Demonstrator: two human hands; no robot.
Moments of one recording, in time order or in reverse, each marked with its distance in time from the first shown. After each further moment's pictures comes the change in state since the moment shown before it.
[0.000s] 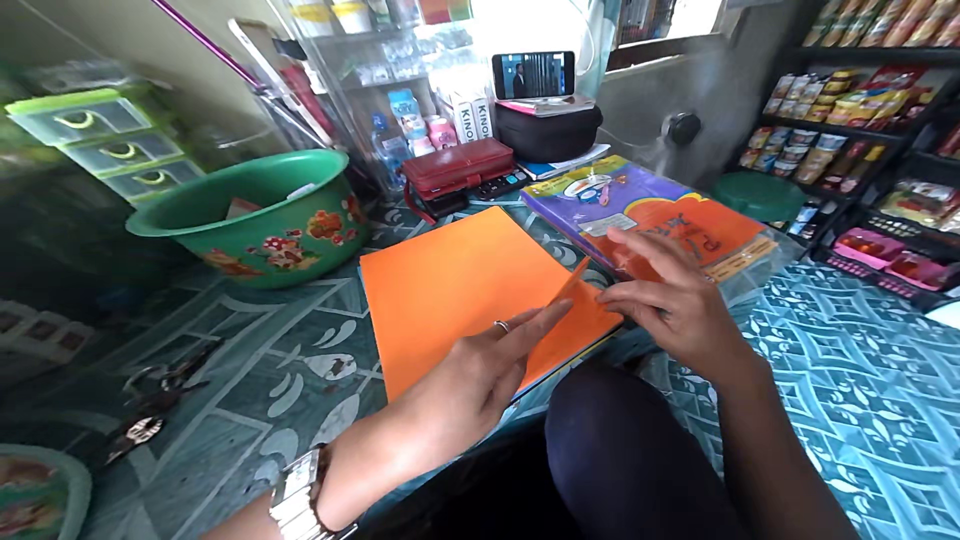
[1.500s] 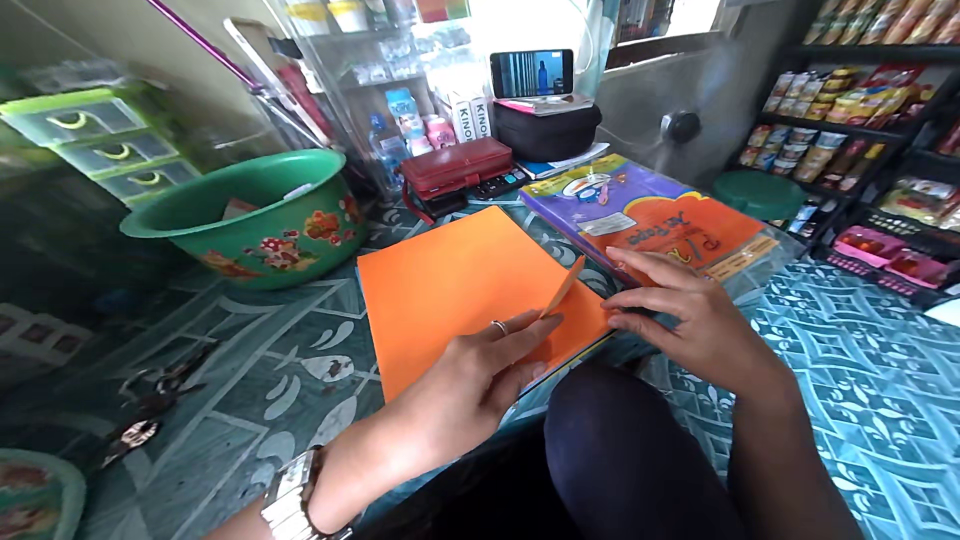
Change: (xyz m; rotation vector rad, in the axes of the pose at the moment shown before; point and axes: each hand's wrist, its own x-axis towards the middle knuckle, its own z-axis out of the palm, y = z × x) left_hand -0.002 -0.001 0.003 -0.041 0.007 -0.062; right_hand -0.007 -0.007 -0.012 0.031 -0.152 0.143
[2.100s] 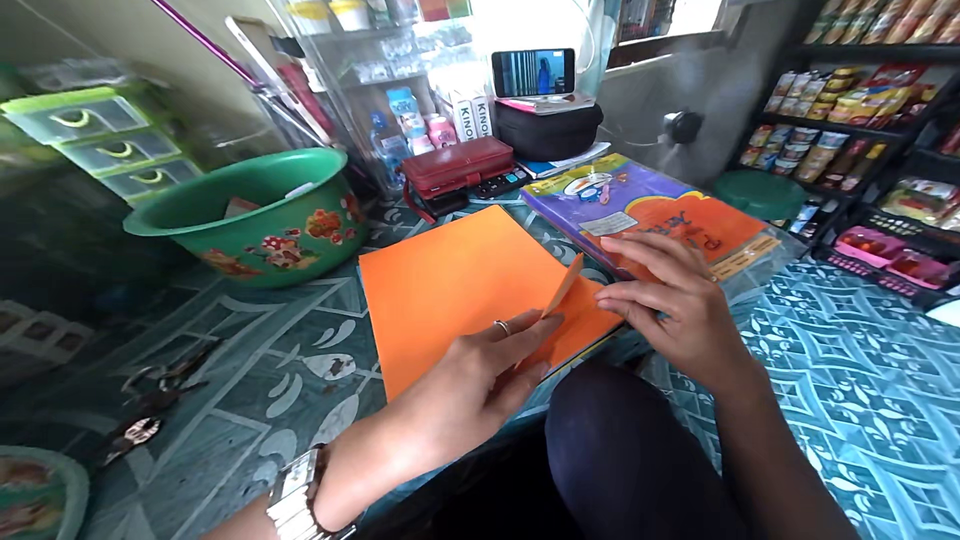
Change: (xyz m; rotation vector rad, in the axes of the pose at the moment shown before) left_hand -0.001 -0.001 0.001 -0.012 0.000 0.000; right_hand 0.011 -0.006 0.014 -0.104 0.212 -0.128
